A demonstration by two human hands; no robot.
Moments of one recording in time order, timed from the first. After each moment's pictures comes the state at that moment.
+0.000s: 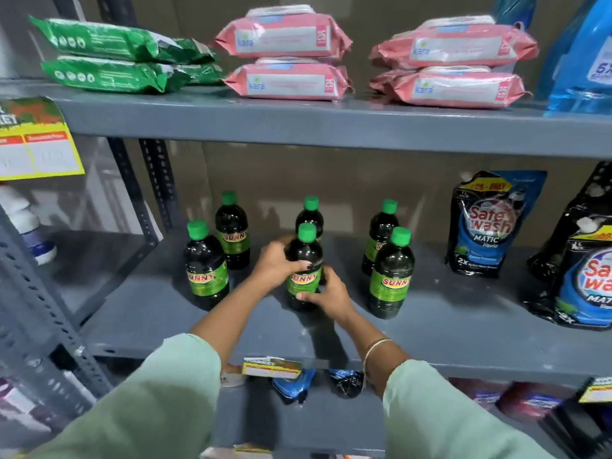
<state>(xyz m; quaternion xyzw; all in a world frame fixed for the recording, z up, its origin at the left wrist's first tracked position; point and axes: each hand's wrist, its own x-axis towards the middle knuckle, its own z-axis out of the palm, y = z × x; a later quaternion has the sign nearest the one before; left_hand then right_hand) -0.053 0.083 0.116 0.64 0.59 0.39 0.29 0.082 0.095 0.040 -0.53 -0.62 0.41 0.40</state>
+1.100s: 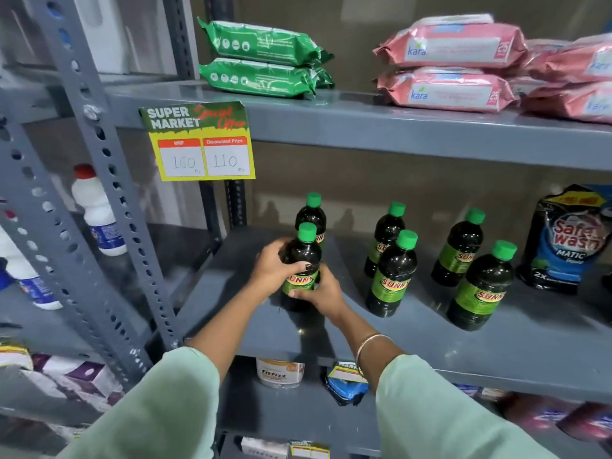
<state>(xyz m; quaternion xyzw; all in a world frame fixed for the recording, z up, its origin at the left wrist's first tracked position) -0.221 0.064 0.099 0.56 0.59 0.49 0.33 -0.091 0.076 0.057 -0.50 -0.63 0.44 0.39</state>
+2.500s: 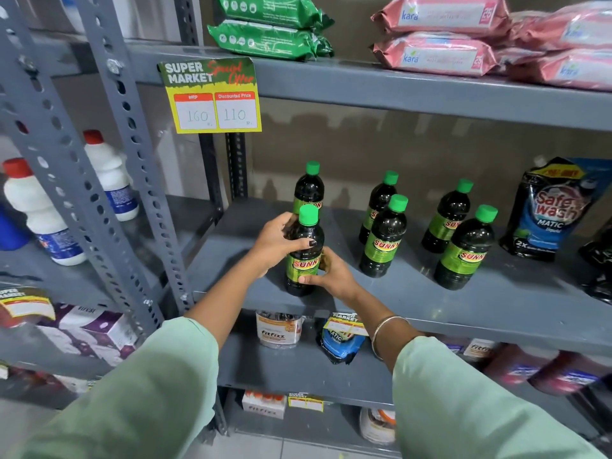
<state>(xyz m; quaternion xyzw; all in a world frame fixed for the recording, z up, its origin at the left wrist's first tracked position) -0.208 0.008 0.110 0.59 0.53 0.47 0.38 -0.062 0.037 0.039 -0.47 -0.65 0.49 0.33</state>
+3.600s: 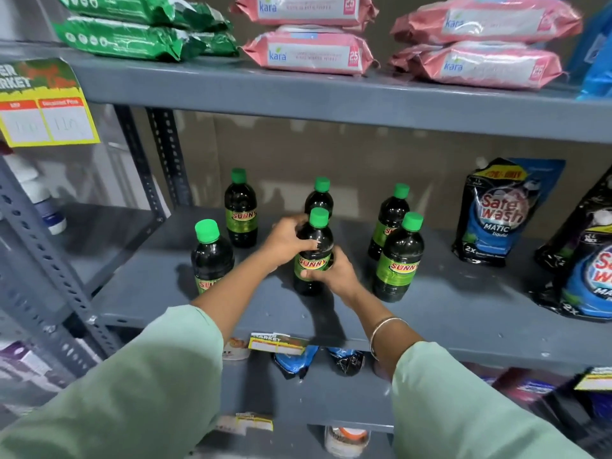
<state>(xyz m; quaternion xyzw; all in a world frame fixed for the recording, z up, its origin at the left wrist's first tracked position) -0.050 0.072 0.129 0.64 0.57 0.39 0.33 0.080 0.089 0.052 -0.53 -0.58 0.47 0.41</state>
